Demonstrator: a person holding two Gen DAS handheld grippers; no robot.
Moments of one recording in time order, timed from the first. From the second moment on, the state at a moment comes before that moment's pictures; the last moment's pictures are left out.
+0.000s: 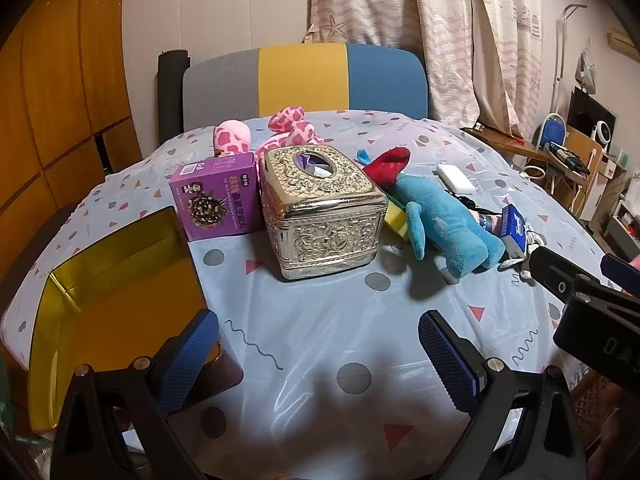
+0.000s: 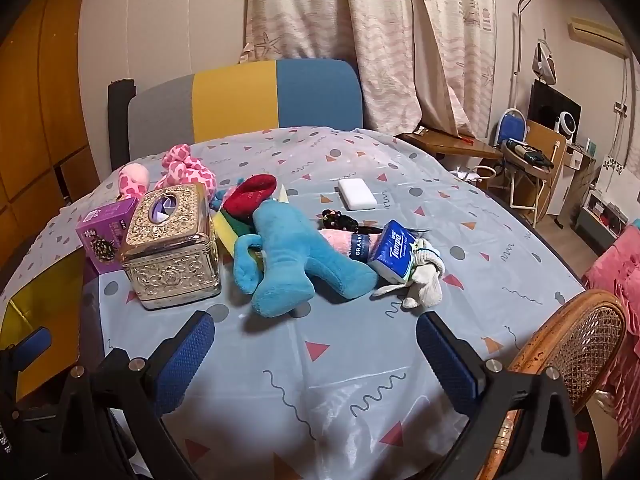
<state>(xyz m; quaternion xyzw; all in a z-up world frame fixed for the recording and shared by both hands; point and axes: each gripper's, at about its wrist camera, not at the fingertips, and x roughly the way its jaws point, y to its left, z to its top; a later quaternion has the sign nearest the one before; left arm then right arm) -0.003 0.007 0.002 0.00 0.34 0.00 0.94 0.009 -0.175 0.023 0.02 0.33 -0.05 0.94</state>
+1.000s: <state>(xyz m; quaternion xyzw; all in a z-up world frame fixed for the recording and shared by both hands) -0.005 0.011 -0.002 0.00 0.34 0.00 0.94 0.010 -0.175 0.022 0.02 0.33 -0.05 0.94</state>
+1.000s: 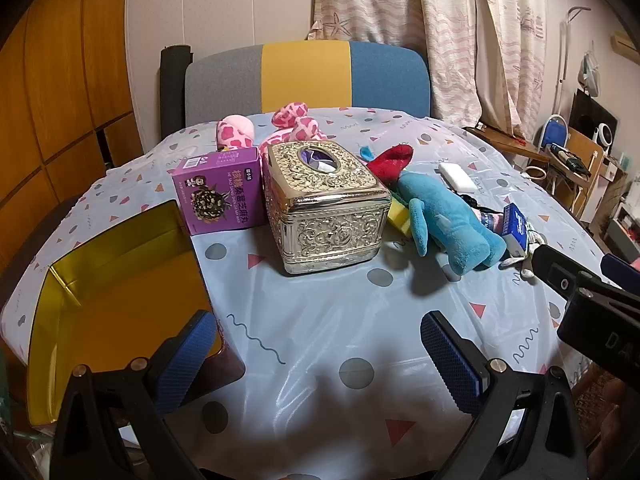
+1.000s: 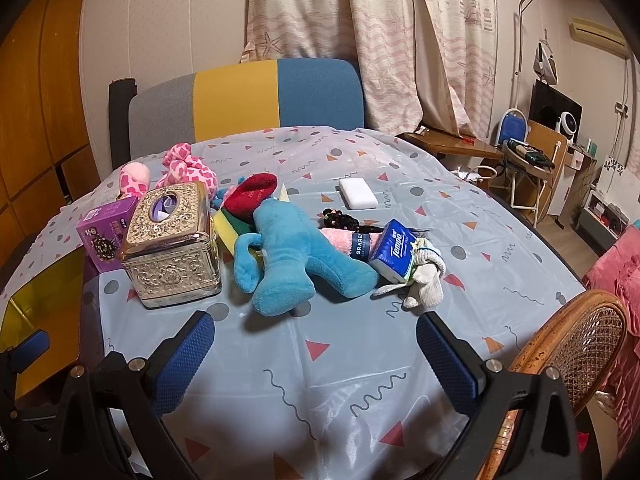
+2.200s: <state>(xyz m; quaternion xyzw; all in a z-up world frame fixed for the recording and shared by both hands) 0.011 -0.004 -0.007 -0.04 0.41 -0.14 0.90 0.020 -0.229 0.041 0.07 0.31 -0.07 0.95</state>
